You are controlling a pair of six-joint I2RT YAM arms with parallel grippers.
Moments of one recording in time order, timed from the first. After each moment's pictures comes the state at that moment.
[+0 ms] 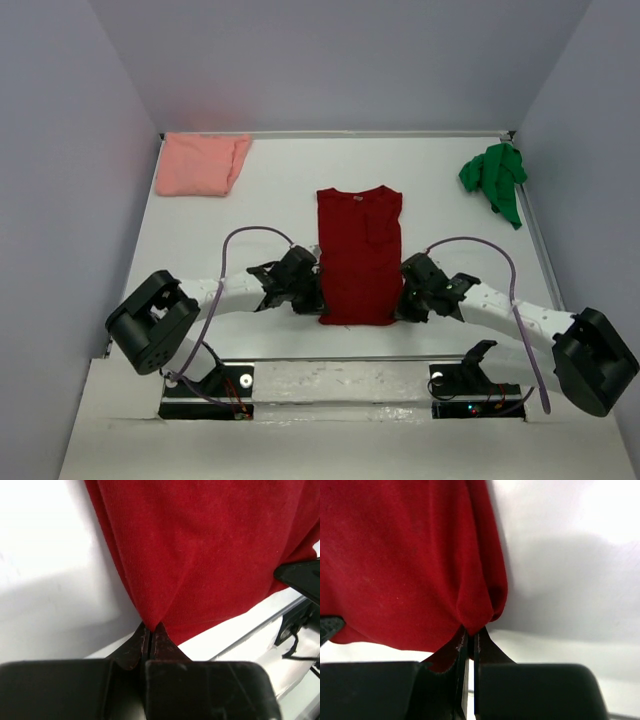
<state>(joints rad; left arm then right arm) -0.81 1.48 0.62 -0.08 0.22 -0.85 0.66 1.15 0.50 -0.46 0.03 1.02</state>
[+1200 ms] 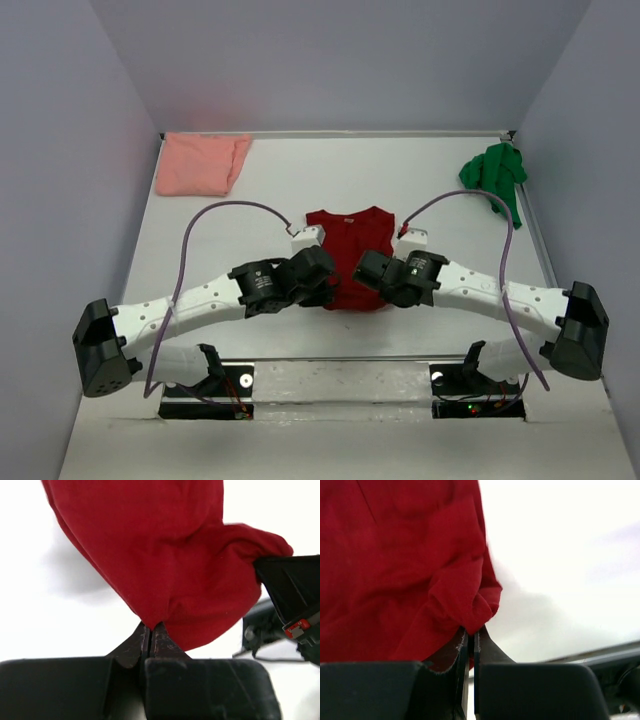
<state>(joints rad) -1.12 1.16 0.89 -0.61 -0.24 -1.04 1.11 1.32 1.03 -1.09 0.62 1.31</state>
